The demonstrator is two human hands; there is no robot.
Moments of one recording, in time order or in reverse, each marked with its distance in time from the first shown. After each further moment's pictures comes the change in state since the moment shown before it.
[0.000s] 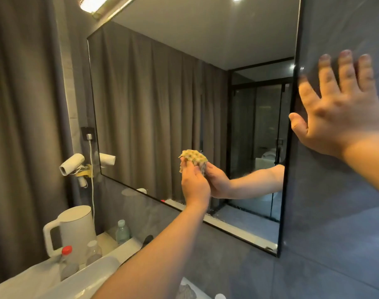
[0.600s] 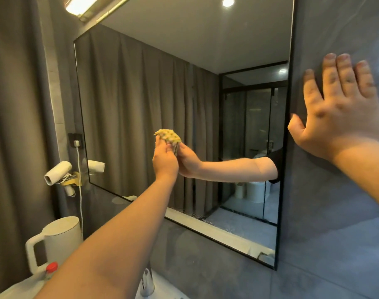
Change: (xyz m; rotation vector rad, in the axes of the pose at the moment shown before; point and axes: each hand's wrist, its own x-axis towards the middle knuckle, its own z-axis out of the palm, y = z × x) left_hand 0.110 0.018 -0.026 -0.009 0.026 0.088; right_hand 0.009 0.003 0.002 0.000 0.040 0.103
